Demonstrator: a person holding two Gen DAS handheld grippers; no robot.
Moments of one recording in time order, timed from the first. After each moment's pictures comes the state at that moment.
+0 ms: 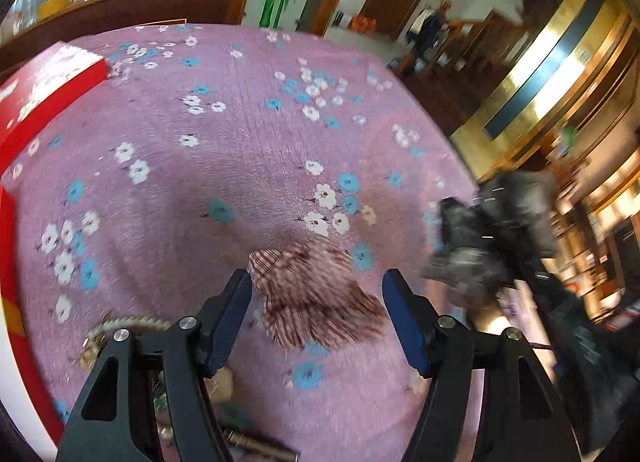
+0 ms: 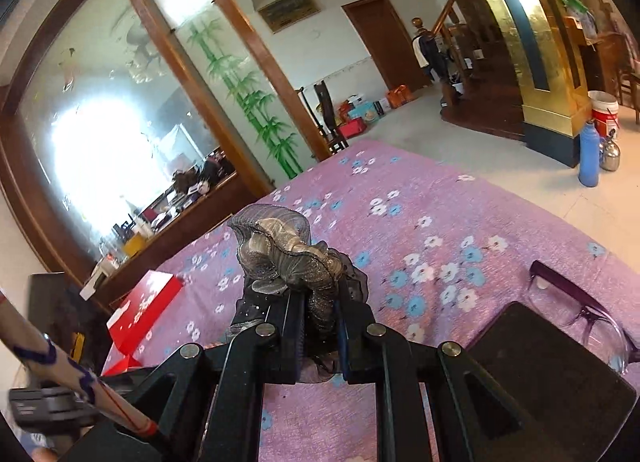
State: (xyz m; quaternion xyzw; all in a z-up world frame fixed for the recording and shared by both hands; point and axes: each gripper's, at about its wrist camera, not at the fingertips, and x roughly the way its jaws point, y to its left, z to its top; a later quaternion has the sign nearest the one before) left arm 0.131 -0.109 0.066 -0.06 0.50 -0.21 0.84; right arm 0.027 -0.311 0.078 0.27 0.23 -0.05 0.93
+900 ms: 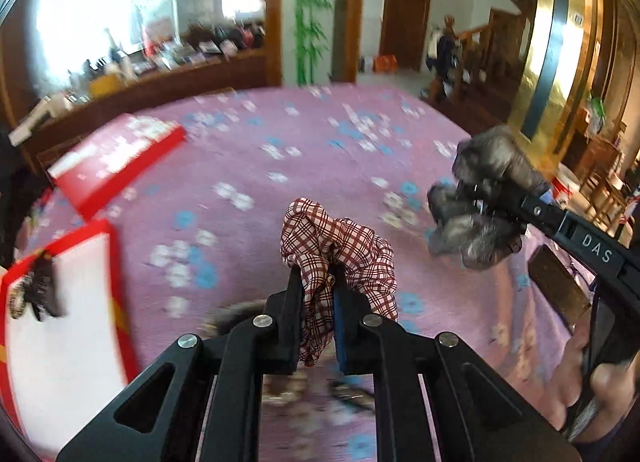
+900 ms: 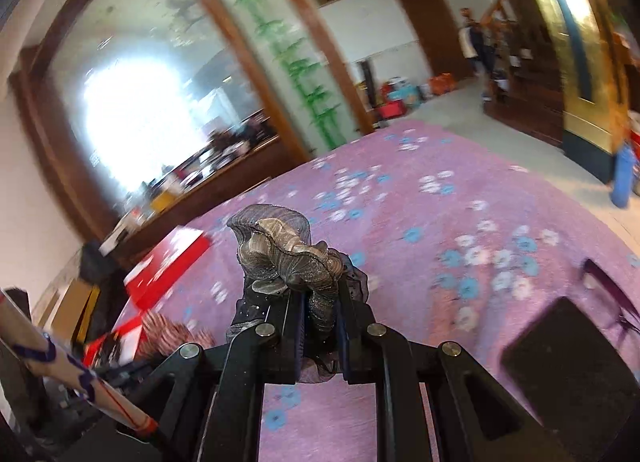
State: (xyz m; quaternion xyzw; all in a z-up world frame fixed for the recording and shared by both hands) left arm 0.054 -0.045 0.087 0.04 0.37 -0.14 0.92; right arm 0.040 -0.270 0.072 0.22 0.26 0.05 0.94
